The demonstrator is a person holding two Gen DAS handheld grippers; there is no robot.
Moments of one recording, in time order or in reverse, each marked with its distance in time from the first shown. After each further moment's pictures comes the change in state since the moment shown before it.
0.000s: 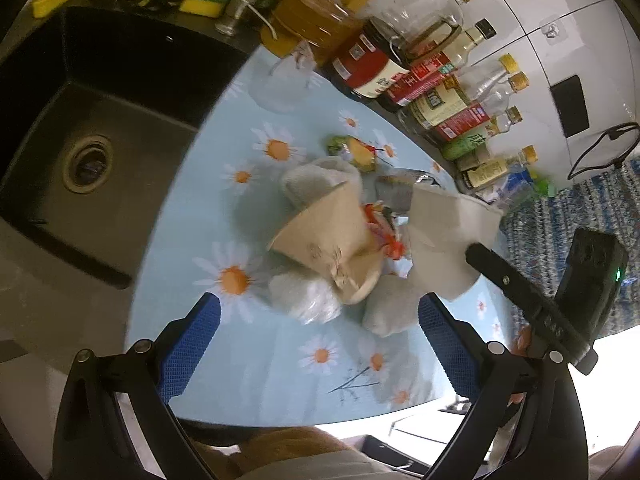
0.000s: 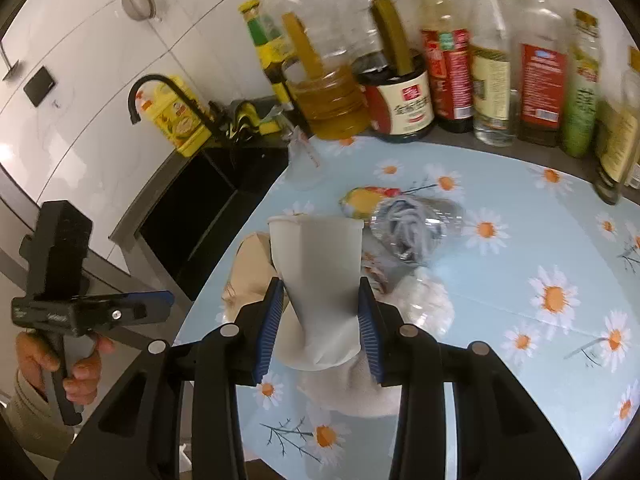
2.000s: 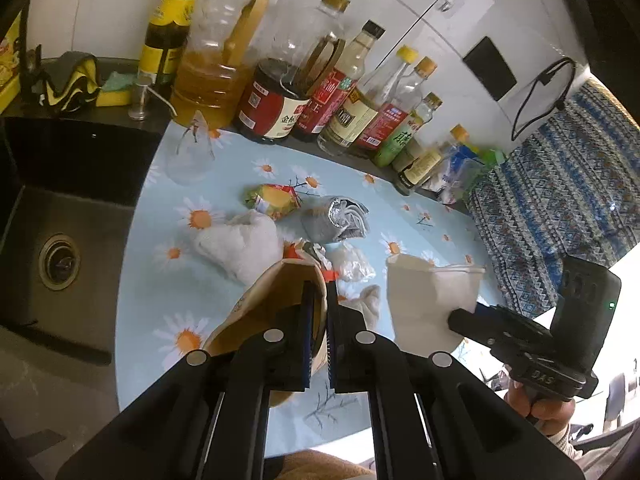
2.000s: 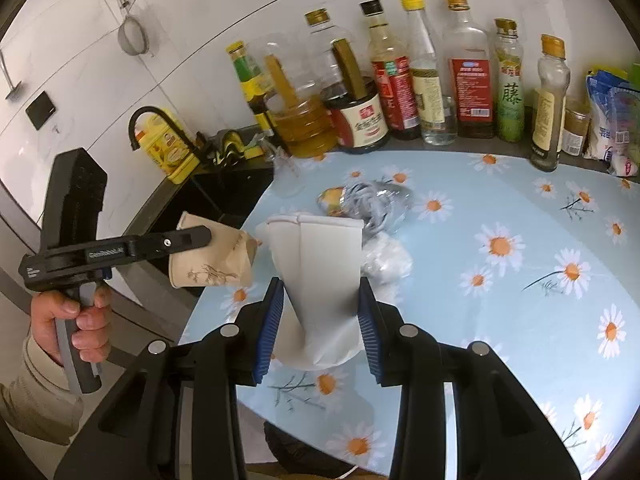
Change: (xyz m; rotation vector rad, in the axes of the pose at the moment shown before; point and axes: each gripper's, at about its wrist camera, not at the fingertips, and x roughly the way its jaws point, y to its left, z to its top) left arm -0.030 -0.059 -0.006 0.300 -0.128 -0.063; right arm -0.066 0.013 -0.052 0.070 -0.108 -0.073
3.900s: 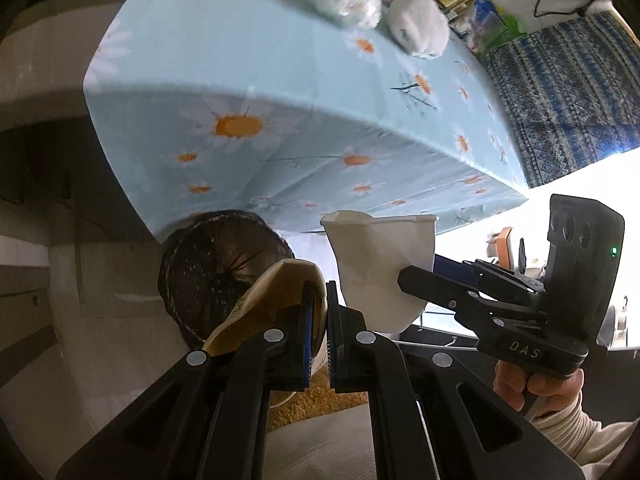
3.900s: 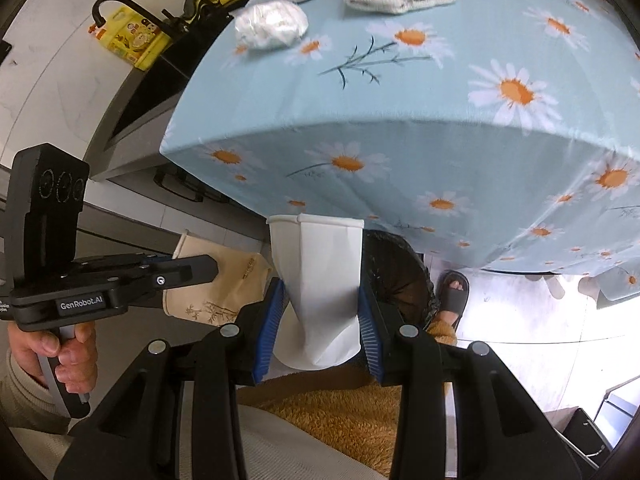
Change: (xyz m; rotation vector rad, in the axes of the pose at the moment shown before) left arm 0.024 0.075 -0.224 -0.060 0.437 -0.044; right arm 0.073 0.078 -0.224 0.201 0.332 -0.064
